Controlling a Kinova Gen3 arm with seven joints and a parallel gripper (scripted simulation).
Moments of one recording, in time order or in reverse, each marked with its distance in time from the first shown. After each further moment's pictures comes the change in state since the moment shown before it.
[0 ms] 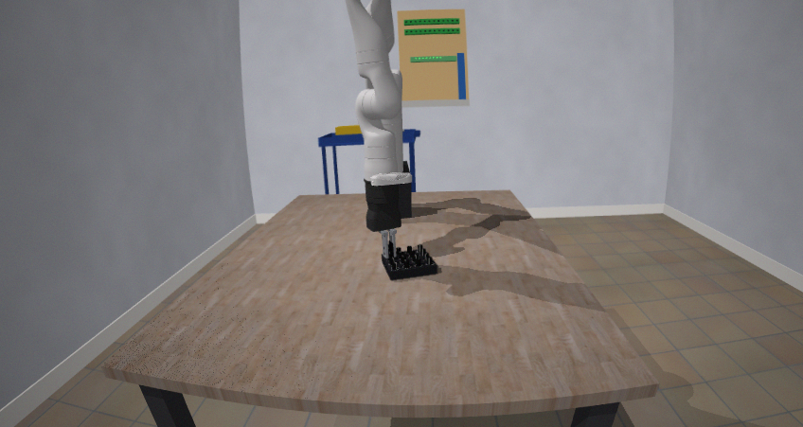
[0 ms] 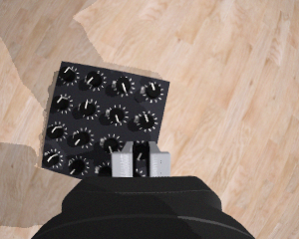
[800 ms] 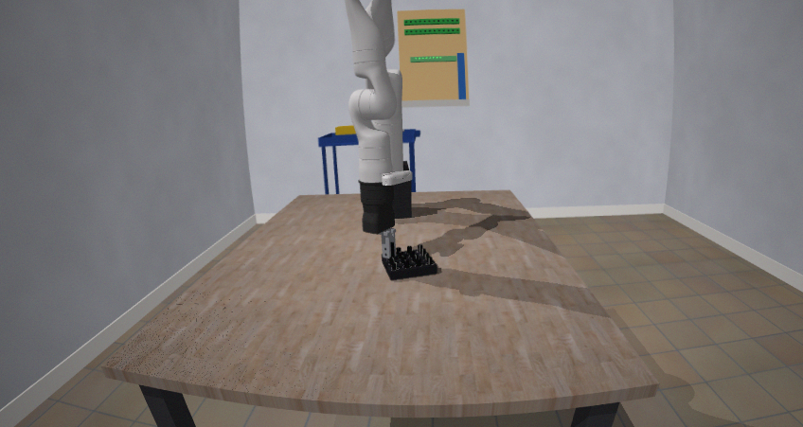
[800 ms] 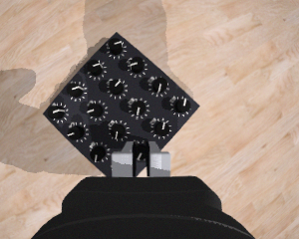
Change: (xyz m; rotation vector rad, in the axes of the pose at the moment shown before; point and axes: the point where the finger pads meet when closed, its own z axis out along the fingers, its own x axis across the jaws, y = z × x) arm 0.001 0.000 0.000 0.003 -0.002 -0.530
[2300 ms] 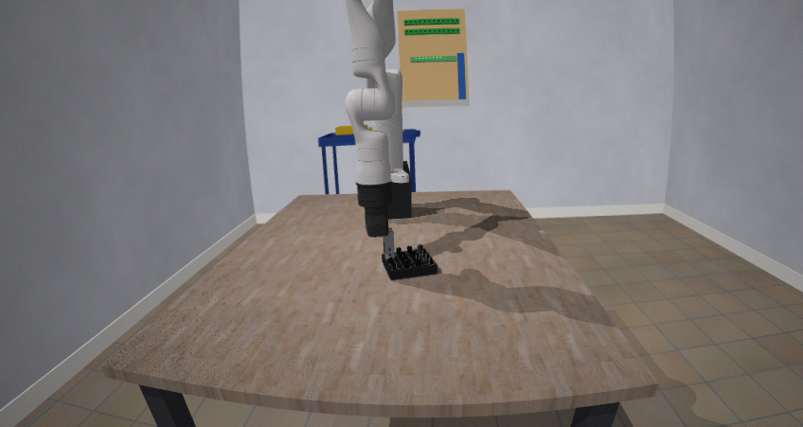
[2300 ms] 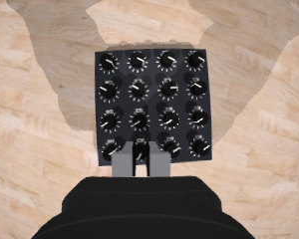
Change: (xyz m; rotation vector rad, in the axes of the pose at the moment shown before) arm 0.001 -0.001 0.000 -0.001 0.000 -0.789
